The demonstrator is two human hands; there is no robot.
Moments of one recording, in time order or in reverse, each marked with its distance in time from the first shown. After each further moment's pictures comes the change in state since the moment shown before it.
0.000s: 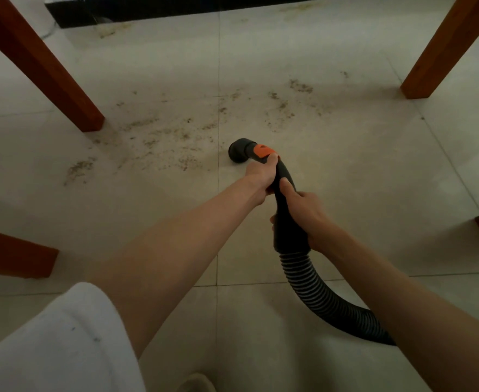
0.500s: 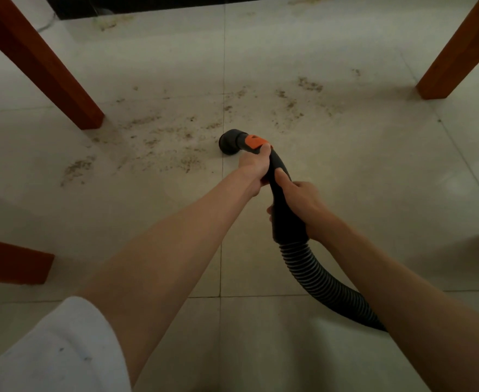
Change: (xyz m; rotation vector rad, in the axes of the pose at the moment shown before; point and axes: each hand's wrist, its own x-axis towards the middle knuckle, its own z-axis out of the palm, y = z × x) left_hand 0.037 0.019 -0.019 -0.021 0.066 0.005; right_hand 0.036 -0.021 0.016 -0.050 -0.022 -0.033
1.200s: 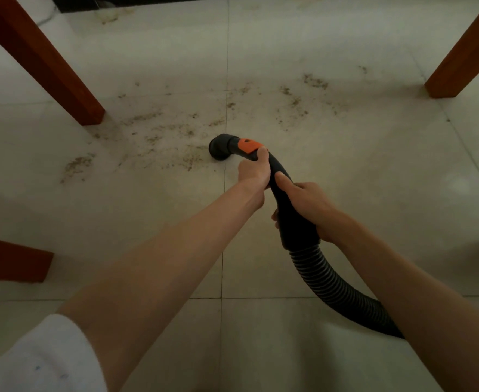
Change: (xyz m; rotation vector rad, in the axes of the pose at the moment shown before) left_hand 0.005 -0.017 -0.003 -0.001 0.096 0.035; right_hand 0.002 -0.001 -0.005 -0.102 -0.109 -0.020
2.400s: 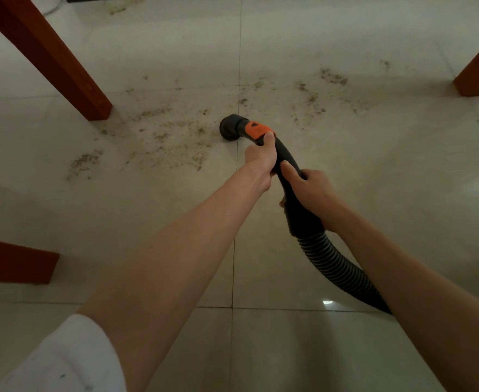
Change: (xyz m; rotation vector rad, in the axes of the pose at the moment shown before) left_hand 0.033 0.025 -0.007 -0.105 -0.014 -0.014; right_hand 0.048 -0.009 0.015 -0.182 0.117 -0.117
